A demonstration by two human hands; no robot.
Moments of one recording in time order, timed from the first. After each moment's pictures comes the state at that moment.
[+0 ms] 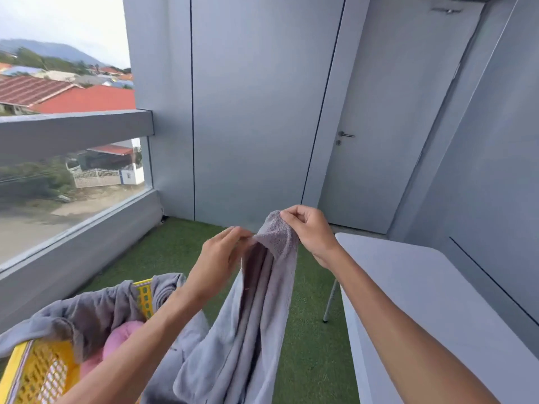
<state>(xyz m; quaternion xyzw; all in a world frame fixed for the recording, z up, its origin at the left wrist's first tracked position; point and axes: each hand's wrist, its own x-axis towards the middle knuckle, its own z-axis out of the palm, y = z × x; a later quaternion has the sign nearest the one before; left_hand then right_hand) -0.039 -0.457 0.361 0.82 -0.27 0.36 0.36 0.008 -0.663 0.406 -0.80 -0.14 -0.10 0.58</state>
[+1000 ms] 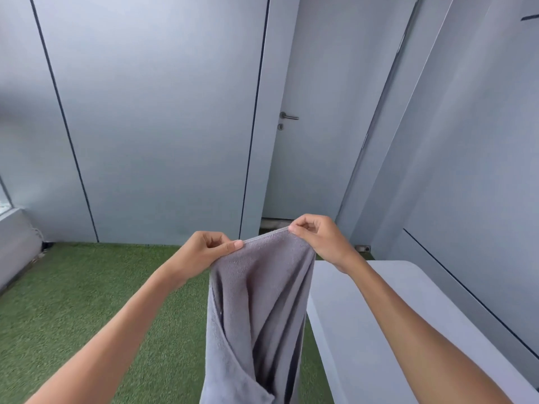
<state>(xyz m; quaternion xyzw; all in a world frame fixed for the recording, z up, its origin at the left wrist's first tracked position) 0.441 -0.580 0.359 0.74 -0.26 -0.14 0.61 0.394 -0.852 0.387 -0.86 -0.03 -0.11 0.49</state>
